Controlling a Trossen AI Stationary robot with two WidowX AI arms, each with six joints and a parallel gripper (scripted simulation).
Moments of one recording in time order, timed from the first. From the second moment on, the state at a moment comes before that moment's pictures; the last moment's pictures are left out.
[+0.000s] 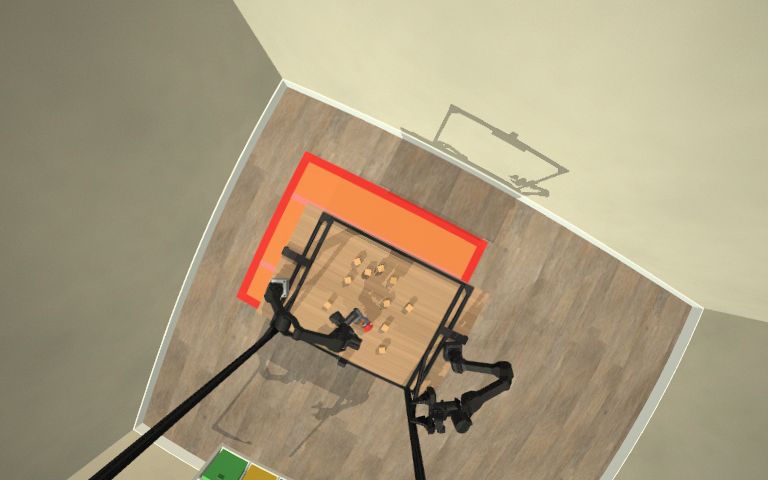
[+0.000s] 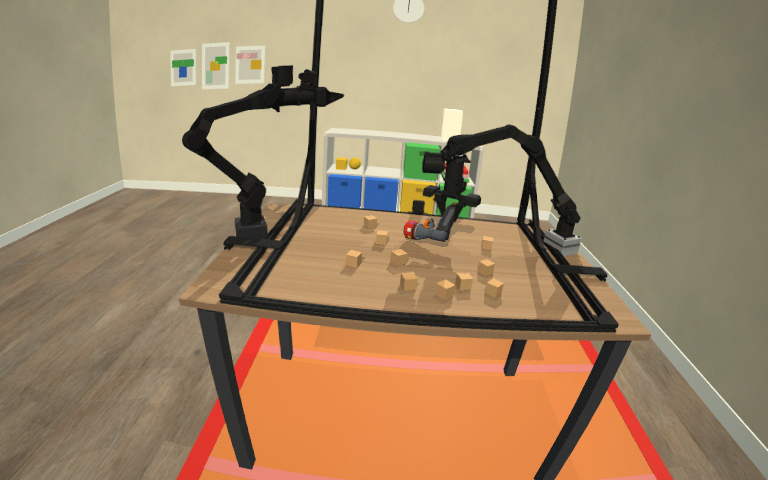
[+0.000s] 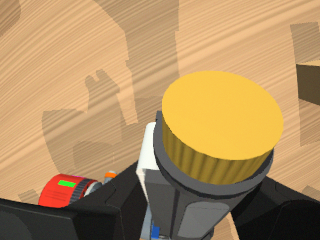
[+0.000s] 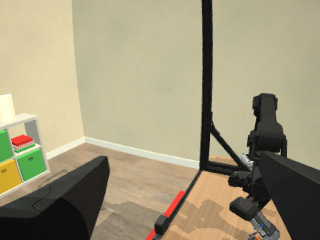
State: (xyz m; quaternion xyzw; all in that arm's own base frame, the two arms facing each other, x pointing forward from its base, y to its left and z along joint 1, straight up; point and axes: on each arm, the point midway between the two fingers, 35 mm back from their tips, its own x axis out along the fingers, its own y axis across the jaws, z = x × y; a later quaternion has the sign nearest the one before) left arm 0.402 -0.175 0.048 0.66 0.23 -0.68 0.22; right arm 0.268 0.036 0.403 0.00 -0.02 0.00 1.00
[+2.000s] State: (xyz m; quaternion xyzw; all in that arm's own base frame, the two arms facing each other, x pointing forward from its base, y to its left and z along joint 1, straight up) left arm 0.404 -0.176 0.054 0.69 -0.10 -0.70 -0.11; right arm 0.268 0.036 0.402 0.00 -0.02 0.00 1.00
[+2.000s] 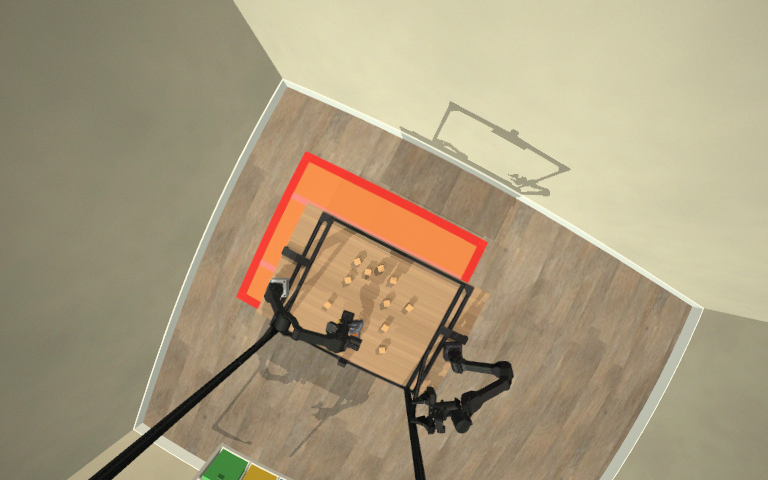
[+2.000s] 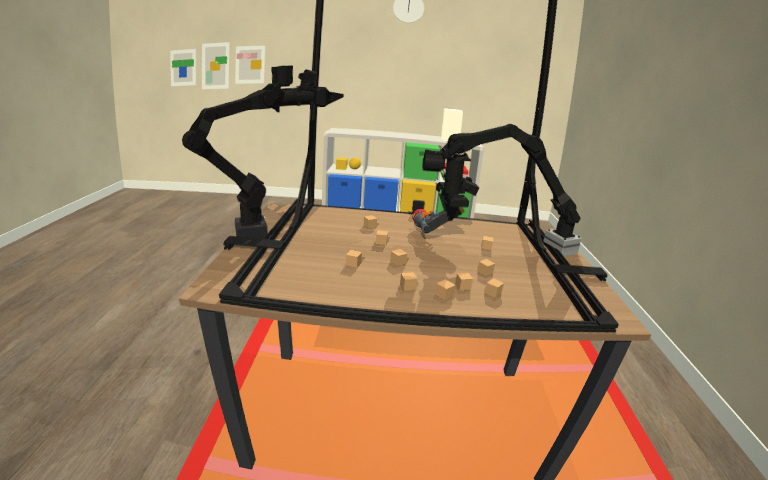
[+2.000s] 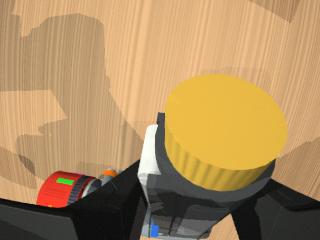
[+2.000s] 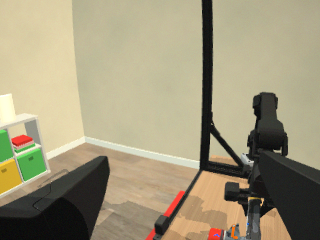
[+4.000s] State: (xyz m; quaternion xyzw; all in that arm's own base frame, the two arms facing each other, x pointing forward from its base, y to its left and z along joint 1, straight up) left arm 0.524 -0.218 0.020 0.89 -0.15 -0.43 -0.06; right arm 0.268 0.036 0.402 0.00 -0.02 0.00 1.00
